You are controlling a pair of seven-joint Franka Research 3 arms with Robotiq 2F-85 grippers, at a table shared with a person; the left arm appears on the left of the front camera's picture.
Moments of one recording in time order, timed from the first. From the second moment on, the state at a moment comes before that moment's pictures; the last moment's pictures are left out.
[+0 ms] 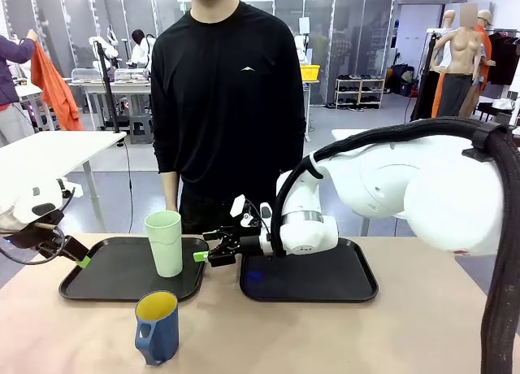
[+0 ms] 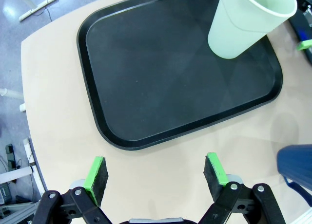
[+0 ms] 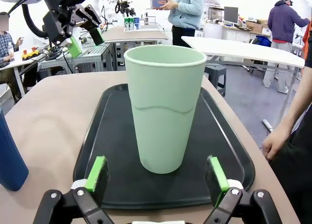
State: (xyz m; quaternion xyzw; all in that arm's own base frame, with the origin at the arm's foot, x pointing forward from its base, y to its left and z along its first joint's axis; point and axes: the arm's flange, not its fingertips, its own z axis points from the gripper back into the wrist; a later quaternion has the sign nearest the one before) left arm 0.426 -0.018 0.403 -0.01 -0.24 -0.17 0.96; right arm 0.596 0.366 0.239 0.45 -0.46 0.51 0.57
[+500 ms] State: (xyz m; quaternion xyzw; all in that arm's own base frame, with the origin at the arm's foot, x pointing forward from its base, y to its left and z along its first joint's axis) left arm 0.426 -0.018 0.403 -0.01 -0.24 -0.17 0.96; right arm 0.596 0.371 0.237 0.45 -0.46 0.51 0.57
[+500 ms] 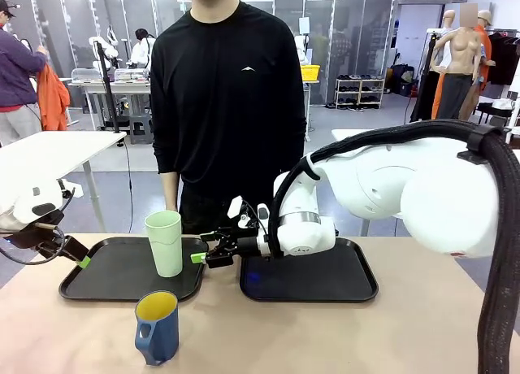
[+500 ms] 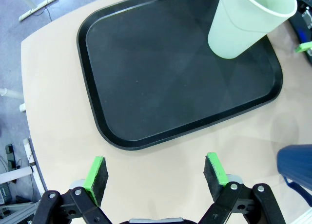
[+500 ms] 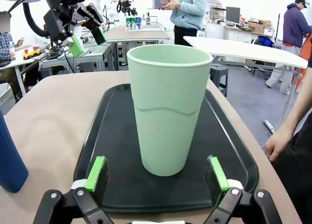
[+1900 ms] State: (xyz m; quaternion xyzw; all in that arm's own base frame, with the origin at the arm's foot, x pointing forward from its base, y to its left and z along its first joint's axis) left arm 0.426 -0.018 0.403 -0.01 -0.24 -0.17 0.96; right arm 0.468 0.231 0.342 0.15 -0.38 0.57 0.71
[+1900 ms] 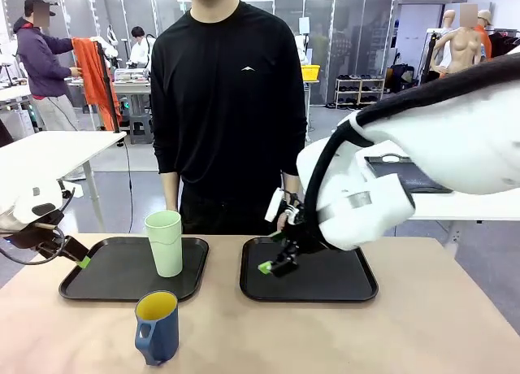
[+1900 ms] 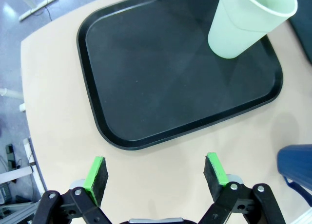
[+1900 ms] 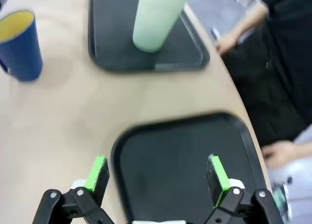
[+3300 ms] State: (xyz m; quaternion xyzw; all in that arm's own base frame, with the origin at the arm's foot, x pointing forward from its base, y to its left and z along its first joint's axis) left arm 0.426 -0.018 0.403 -0.01 -0.24 -0.17 0.96; right arm 0.391 0.094 0.330 0.10 -0.29 0.62 0.72
